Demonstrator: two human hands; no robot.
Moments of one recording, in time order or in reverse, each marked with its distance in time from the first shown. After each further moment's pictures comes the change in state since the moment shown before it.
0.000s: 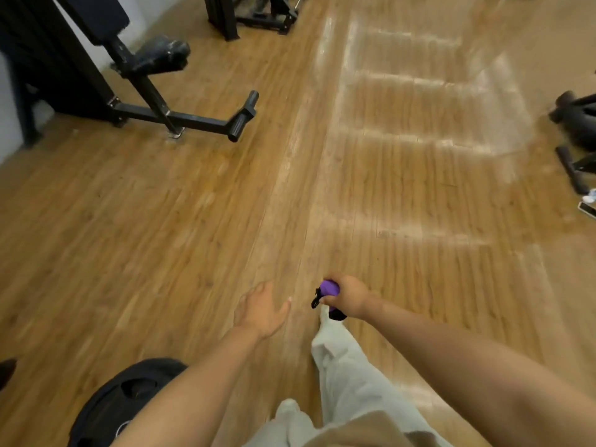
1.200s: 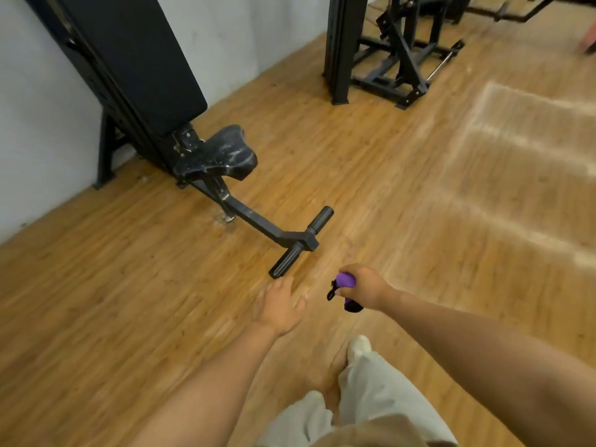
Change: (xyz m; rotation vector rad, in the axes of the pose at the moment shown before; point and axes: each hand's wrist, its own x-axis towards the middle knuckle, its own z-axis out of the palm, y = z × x) left_hand 0.705 0.121 -0.417 -0.124 0.195 -0.278; right_hand 0.763 -0.246 -0.457 -0.257 -0.147 -0.338
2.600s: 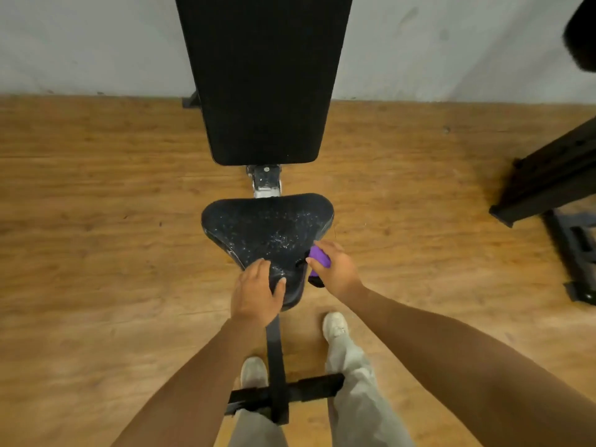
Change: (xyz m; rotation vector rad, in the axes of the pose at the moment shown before) left_hand 0.529 -0.107 -0.218 -0.458 0.411 -0.697; right_hand 0.655 -0.263 -0.152 -0.186 -0.307 -0.485
